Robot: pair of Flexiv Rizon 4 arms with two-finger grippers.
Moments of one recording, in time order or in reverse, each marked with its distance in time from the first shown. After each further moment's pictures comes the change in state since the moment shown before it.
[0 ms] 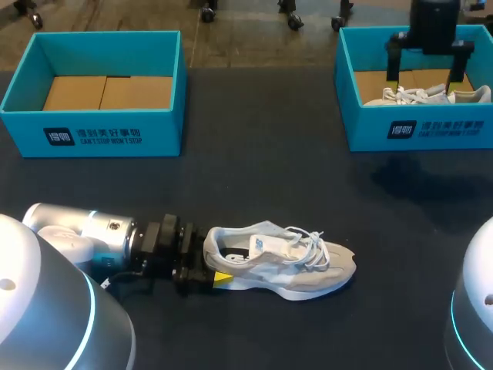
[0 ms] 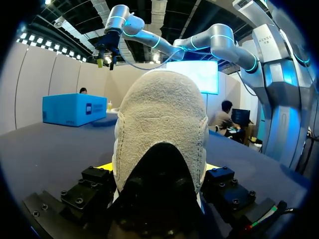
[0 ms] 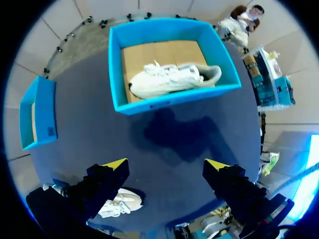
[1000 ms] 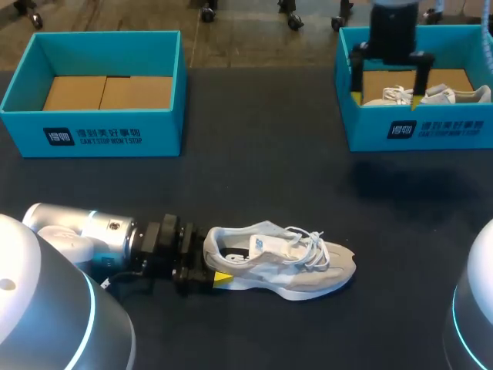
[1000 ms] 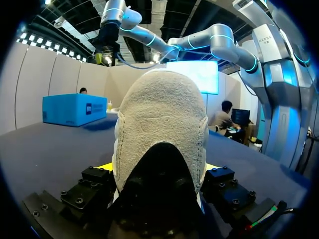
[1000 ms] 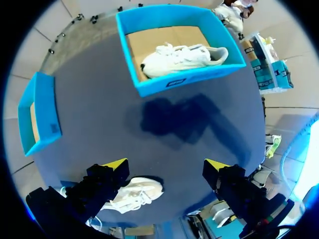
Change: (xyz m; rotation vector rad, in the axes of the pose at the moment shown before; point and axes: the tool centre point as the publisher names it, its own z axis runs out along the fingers) left arm 0.000 0.000 0.000 0.000 0.000 0.000; right arm 0.067 -0.049 -0.006 0.076 -0.001 0.080
